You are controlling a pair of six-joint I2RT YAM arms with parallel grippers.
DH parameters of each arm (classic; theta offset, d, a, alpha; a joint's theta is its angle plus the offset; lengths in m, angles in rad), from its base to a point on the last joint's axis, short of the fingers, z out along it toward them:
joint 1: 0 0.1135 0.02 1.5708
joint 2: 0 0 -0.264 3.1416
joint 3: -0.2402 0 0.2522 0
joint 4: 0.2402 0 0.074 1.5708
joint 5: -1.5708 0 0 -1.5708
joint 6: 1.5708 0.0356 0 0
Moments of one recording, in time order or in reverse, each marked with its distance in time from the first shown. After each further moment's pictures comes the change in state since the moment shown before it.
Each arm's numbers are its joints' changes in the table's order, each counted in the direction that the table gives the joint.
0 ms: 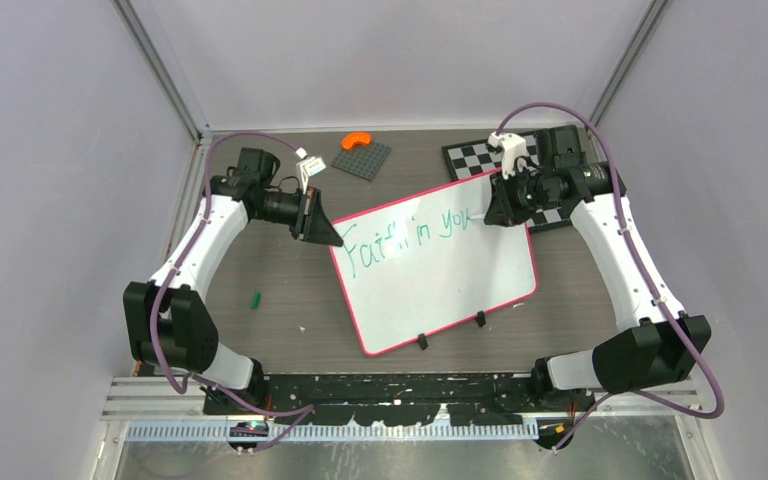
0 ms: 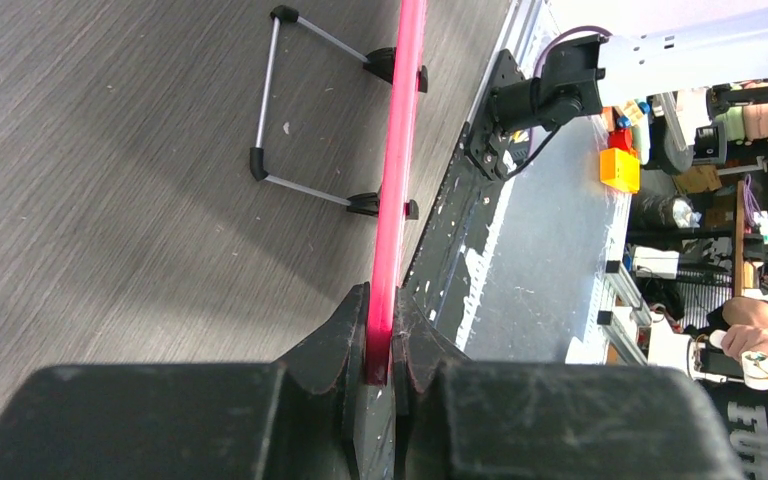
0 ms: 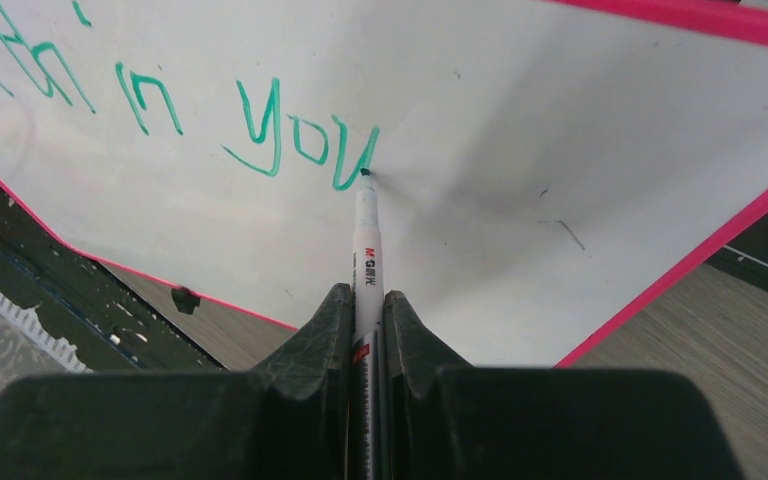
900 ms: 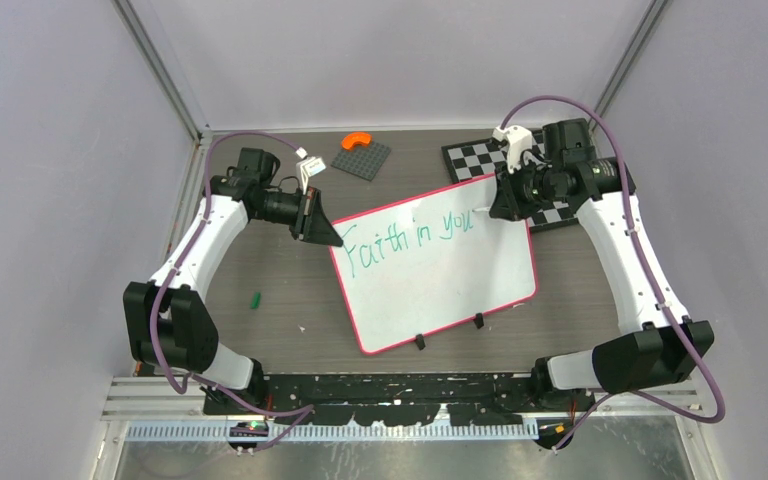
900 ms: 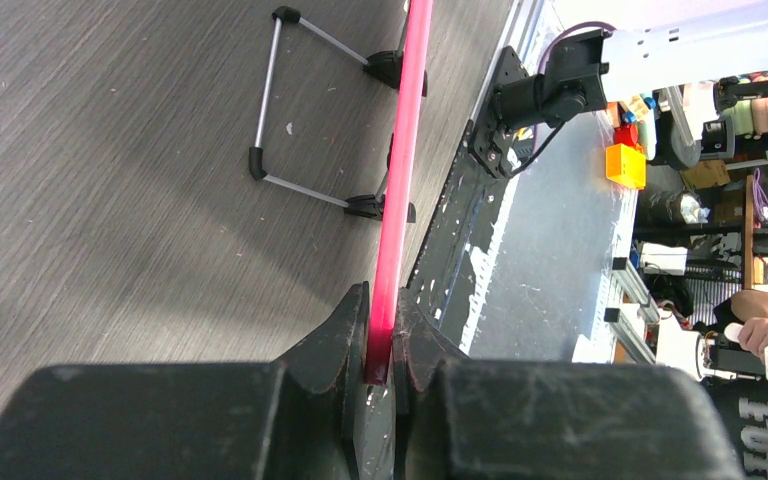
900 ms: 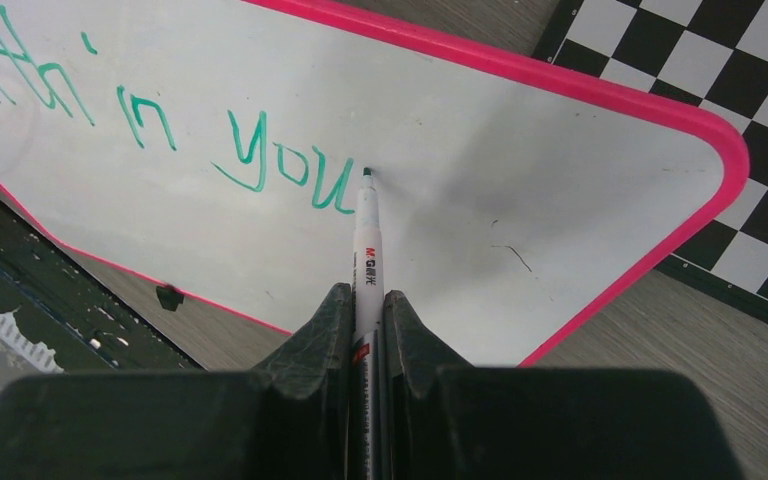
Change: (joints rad) left arm 0.000 0.000 0.000 0.000 0.000 0.009; right arm -0.018 0.003 -0.056 0.037 -0.007 -0.045
